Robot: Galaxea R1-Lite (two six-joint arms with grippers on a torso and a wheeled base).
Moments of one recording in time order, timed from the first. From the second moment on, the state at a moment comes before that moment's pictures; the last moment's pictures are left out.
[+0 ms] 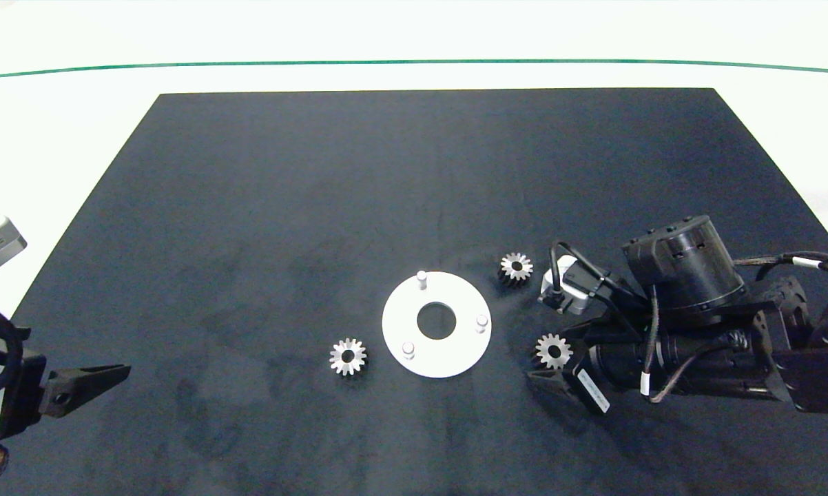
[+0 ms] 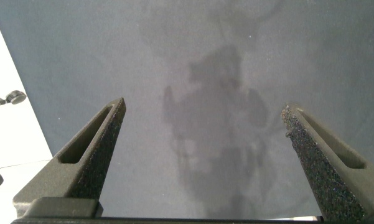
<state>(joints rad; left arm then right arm) -0.06 1.07 -0.91 0.48 0.07 0.22 0.58 1.65 -0.94 0.05 -0.05 -0.27</state>
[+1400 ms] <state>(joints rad) -0.06 1.06 -0.92 0.48 0.07 0.22 0.59 1.67 -0.94 0.05 -0.06 -0.27</state>
